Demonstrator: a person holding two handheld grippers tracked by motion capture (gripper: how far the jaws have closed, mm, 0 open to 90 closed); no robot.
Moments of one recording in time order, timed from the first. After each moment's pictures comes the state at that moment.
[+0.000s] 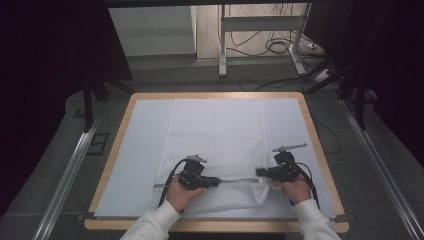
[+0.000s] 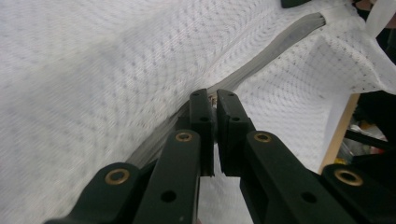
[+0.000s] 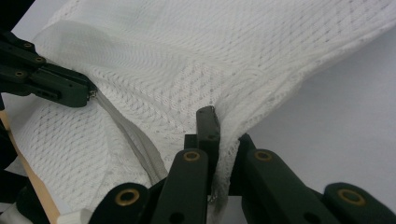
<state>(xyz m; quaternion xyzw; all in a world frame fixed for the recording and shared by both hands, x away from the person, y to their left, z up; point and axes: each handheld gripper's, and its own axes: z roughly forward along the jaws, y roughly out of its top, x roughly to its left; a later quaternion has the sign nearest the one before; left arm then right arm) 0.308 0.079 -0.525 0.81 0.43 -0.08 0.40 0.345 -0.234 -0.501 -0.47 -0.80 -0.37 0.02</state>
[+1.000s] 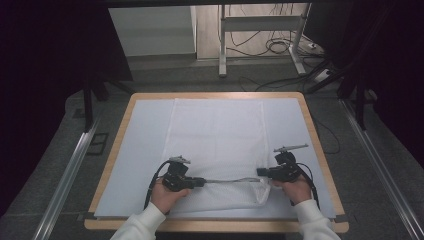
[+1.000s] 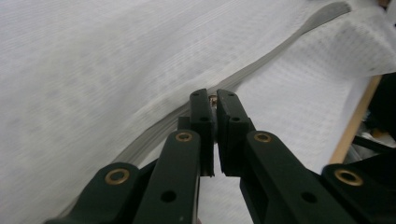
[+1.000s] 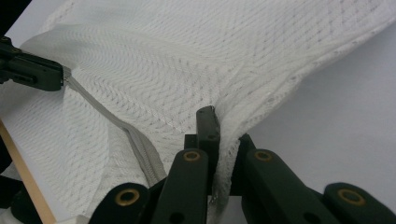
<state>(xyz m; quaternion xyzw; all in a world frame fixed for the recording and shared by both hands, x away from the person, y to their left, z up) 0.299 0.126 -0.527 0.79 0.46 -0.06 0.40 0.345 -0.237 -0.502 -0.47 -0.80 -0.37 0.01</state>
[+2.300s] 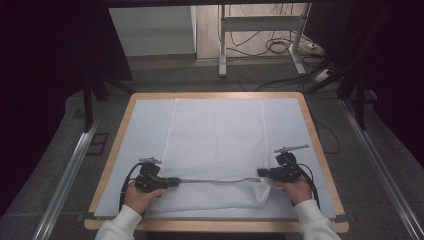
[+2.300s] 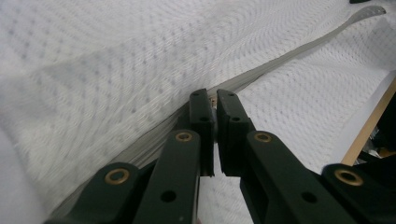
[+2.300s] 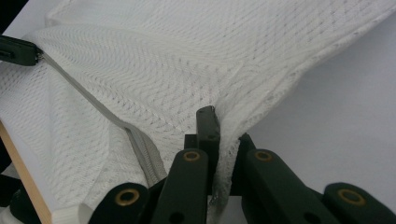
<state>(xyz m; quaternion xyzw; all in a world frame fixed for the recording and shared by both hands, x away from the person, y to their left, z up) 0.288 0.198 -0.532 0.77 0.50 -0.05 0.39 0.345 -0.239 -0.505 -0.47 -0.80 -0.37 0.02</state>
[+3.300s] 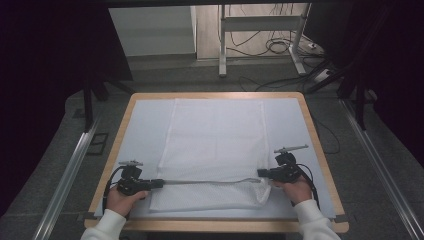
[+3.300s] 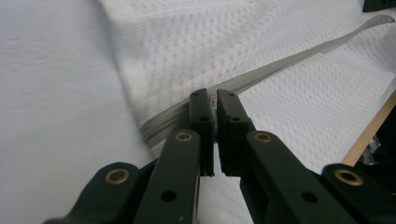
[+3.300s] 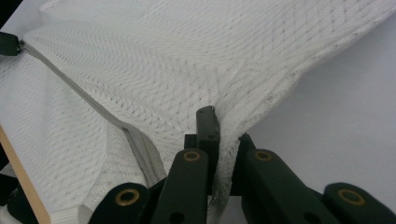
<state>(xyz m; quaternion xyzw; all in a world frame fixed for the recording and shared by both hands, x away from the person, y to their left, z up) 0.274 0.247 -0.534 0.74 0.53 -0.05 0.40 0.345 -0.239 -0.507 -0.47 -0.80 -0.36 0.02</state>
